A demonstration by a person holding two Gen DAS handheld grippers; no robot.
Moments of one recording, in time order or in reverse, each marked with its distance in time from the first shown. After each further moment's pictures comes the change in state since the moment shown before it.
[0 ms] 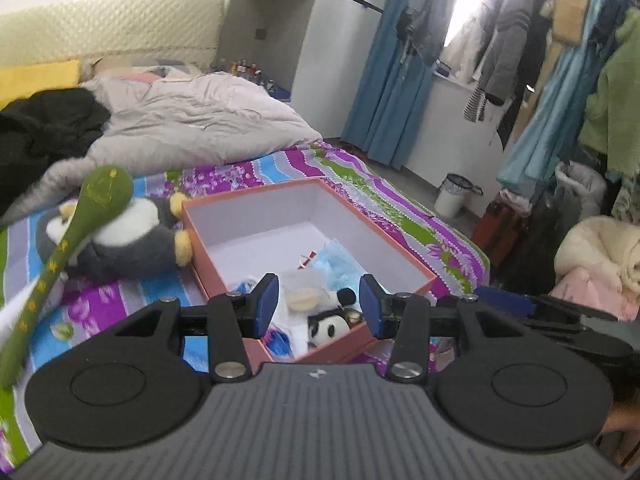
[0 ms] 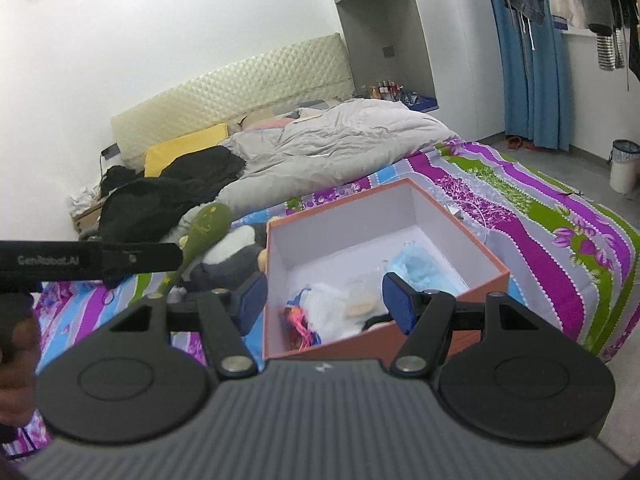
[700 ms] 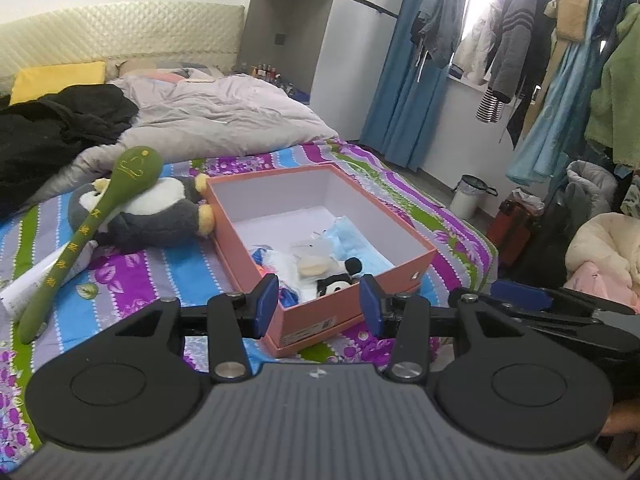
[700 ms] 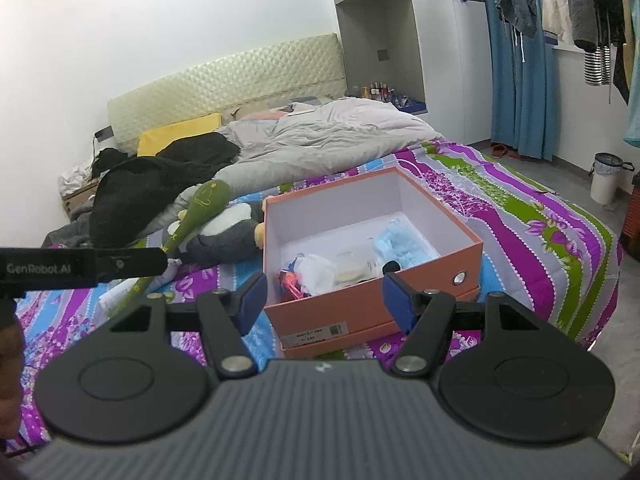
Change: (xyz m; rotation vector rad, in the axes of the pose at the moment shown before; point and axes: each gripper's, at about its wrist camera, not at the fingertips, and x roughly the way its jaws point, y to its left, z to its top) left arm -0.060 -0.016 -0.054 0.014 -0.017 0.068; right arm -0.045 0.023 -0.035 -0.045 -0.003 -0.063
